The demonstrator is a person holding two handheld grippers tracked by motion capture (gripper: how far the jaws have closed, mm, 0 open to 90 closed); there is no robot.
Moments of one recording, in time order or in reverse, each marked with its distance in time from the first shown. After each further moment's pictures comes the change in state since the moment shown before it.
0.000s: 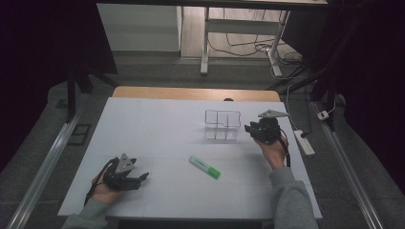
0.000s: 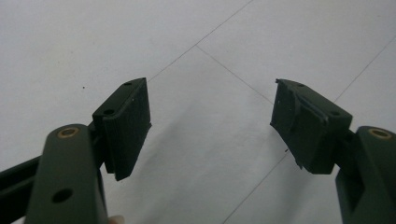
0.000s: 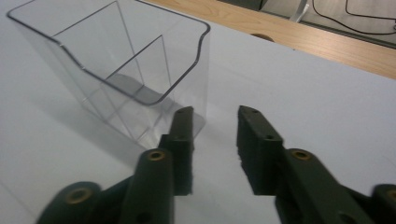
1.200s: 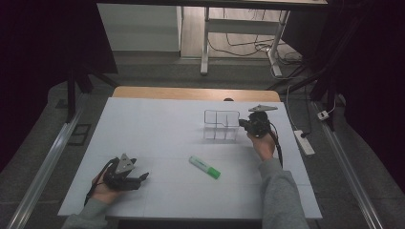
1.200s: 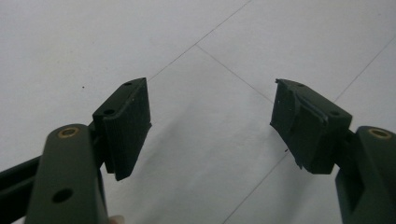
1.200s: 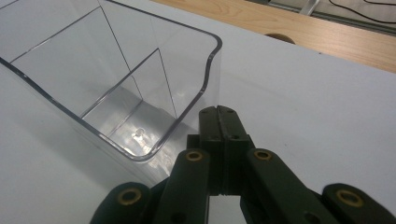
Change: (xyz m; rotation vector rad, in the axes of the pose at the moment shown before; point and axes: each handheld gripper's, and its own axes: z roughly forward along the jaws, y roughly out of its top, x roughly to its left) left arm 0.000 0.000 0.000 0.001 0.000 0.001; right arm 0.002 0.013 0.038 0.029 0.032 0.025
